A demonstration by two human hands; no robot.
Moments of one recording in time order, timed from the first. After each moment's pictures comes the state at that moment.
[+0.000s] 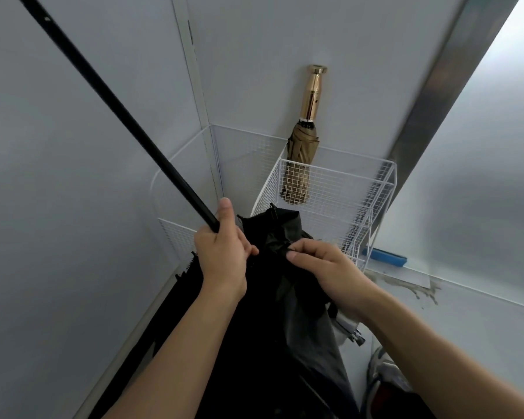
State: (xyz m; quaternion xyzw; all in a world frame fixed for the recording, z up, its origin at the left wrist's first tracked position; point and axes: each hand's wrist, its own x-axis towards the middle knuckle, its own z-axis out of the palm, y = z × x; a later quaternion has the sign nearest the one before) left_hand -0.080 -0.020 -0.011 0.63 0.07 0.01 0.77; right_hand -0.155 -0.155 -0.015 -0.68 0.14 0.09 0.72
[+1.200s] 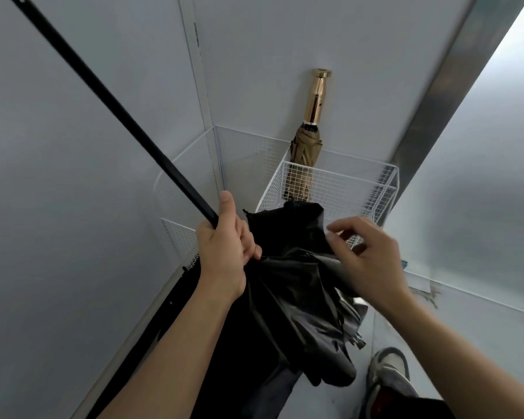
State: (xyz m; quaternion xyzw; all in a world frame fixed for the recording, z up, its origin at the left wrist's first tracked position) left_hand -0.081 -0.012 0.006 0.58 0.01 -0.06 0.81; right_hand -0.162 -0.187 -0.020 -0.86 0.12 -0.26 0.42
